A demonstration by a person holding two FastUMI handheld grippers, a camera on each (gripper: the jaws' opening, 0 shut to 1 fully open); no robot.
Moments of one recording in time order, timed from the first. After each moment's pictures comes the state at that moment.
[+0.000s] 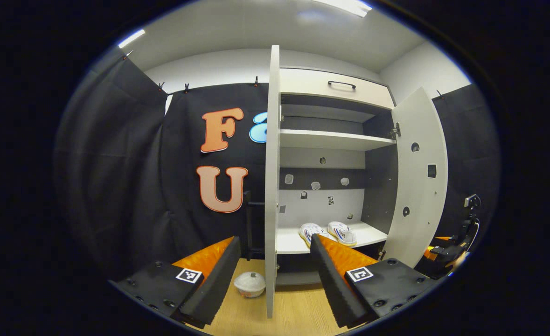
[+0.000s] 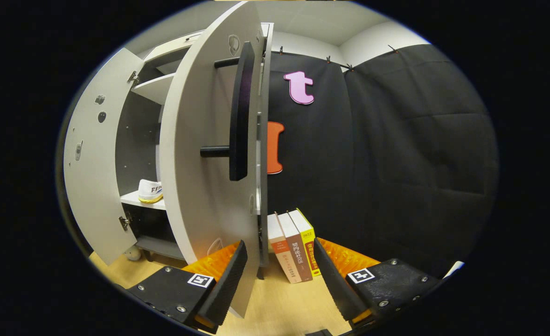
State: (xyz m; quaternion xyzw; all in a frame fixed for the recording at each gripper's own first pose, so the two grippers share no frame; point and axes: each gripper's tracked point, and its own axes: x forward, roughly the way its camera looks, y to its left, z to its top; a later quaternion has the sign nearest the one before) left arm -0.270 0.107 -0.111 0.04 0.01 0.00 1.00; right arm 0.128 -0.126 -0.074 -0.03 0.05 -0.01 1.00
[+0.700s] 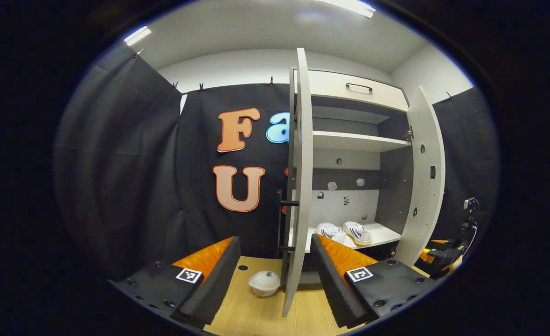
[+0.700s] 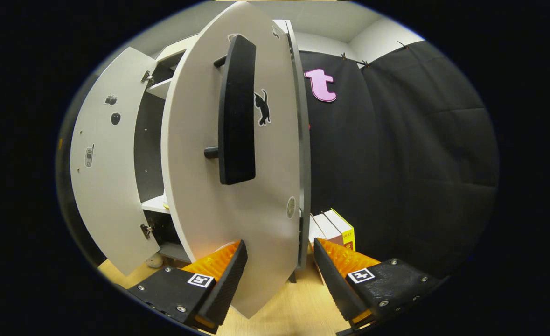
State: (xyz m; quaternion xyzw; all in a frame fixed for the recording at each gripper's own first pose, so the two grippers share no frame) left arm -0.278 0.148 -0.110 0.03 0.00 0.03 1.00; right arm 0.153 -0.056 -0.082 -0.02 0.05 0.05 1.00
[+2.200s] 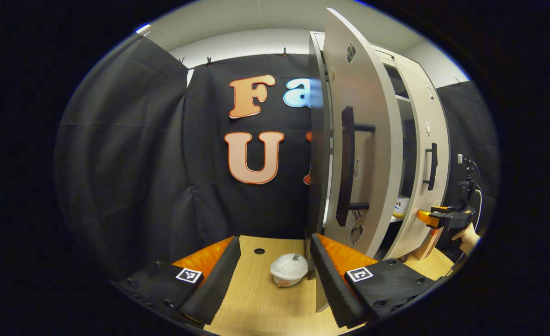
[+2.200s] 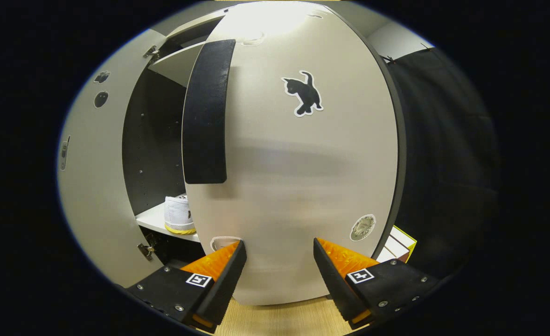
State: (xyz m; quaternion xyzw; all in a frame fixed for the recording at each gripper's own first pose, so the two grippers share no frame) left arm -0.213 0.228 -0.226 0.03 0.09 0.06 0.99; right arm 0.259 0.058 -0.086 -0.03 0.06 0.07 1.00
